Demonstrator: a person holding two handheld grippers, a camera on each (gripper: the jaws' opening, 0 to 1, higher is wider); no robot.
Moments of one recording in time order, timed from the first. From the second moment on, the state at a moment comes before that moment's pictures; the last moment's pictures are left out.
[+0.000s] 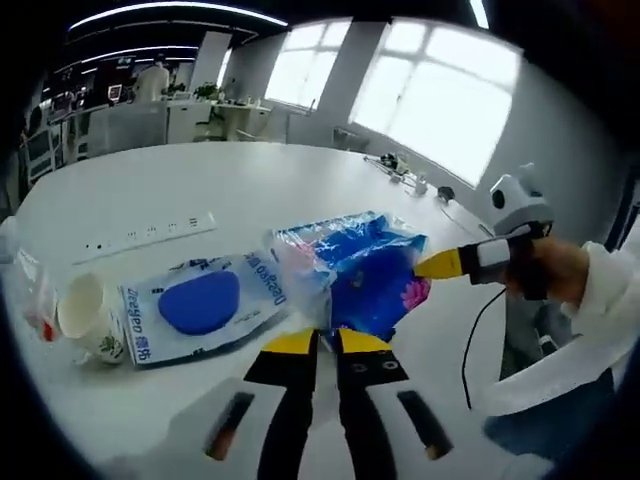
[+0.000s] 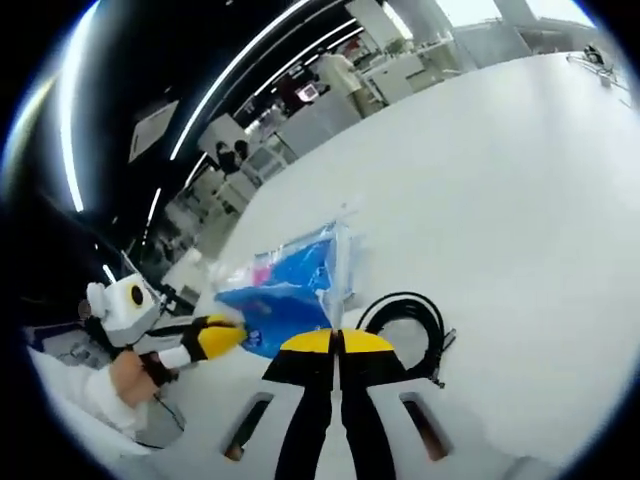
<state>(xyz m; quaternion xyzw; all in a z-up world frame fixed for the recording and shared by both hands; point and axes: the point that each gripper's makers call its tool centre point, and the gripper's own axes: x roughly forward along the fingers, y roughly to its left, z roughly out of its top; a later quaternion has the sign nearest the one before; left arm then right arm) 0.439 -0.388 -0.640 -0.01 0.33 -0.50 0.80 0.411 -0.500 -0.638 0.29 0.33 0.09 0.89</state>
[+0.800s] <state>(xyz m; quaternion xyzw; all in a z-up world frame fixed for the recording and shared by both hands) 0.491 -0.450 -0.653 0.00 0.36 -0.49 0.80 0.465 -0.562 -0.644 0.24 0.33 0.07 0.91</state>
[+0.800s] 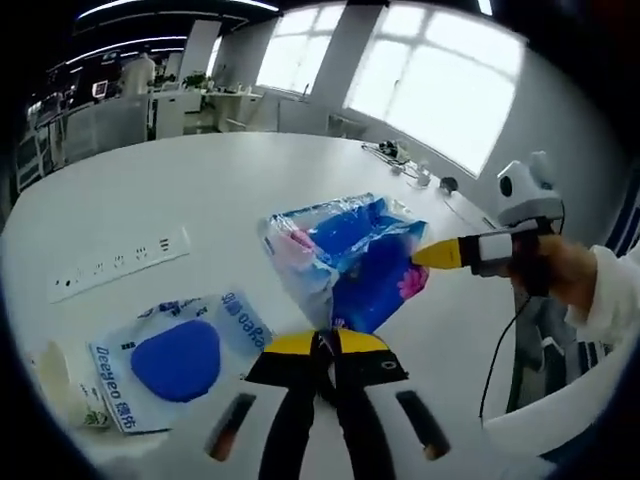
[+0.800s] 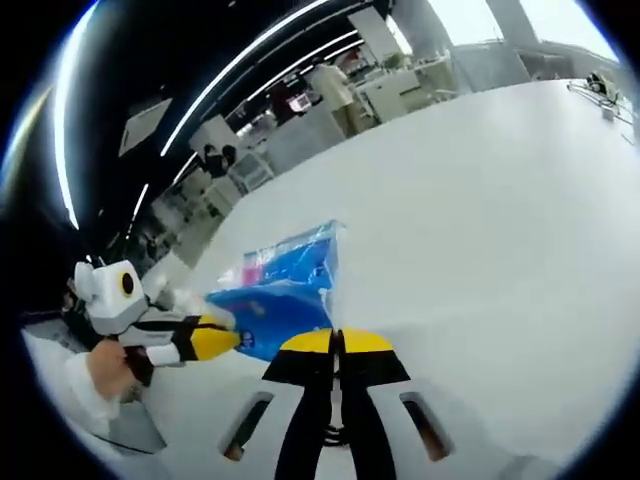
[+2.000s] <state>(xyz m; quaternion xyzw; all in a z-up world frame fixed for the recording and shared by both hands) 0.517 -0.466 -0.726 -0.14 0.47 -0.39 0.78 0.502 -0.583 -0.721 0.23 0.39 0.08 0.89</state>
